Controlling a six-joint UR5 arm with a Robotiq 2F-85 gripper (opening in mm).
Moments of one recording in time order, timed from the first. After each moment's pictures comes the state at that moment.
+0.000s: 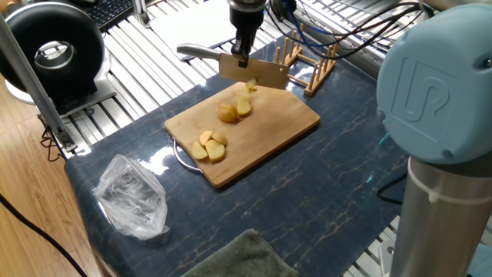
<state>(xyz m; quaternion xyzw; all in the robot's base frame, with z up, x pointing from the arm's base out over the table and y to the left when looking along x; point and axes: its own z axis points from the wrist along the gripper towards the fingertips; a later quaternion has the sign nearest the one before) 0.638 -0.035 0.124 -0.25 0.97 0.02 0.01</state>
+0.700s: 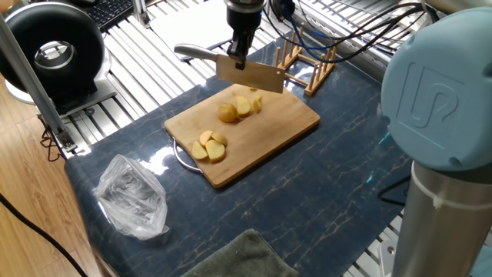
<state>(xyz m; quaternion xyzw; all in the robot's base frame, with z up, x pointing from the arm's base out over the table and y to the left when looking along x) 0.640 -0.019 0.118 -0.23 0.97 0.03 0.02</state>
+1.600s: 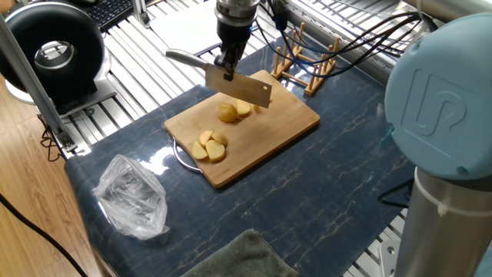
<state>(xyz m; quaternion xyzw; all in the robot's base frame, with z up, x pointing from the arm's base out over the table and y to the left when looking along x) 0.645 0.008 0.102 -0.20 0.98 0.05 0.04</state>
